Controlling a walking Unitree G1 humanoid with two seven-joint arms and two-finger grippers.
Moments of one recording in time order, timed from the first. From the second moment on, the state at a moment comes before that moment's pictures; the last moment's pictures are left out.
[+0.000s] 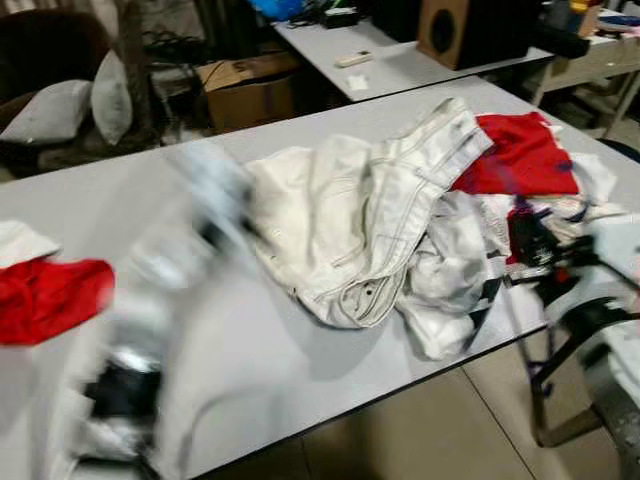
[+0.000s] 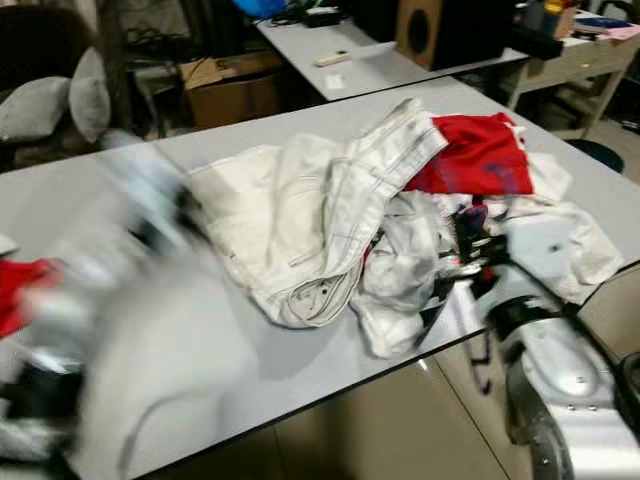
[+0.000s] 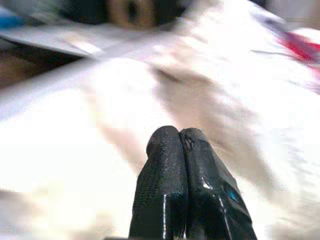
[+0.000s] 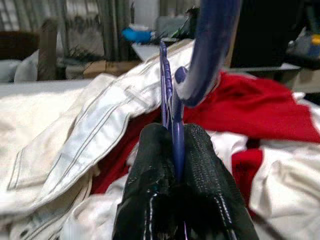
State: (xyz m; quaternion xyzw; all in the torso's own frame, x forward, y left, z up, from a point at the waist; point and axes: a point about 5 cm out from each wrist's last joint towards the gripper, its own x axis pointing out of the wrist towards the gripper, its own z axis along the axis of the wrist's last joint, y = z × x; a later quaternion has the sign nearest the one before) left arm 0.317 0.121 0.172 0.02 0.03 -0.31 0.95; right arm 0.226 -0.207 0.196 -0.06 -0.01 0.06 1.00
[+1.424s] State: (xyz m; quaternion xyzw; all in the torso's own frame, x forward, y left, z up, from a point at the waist) left arm 0.317 0.069 0.120 0.21 0.12 -0.48 0.84; right arm 0.198 -0.227 0.163 -0.11 0.13 0.02 0.99
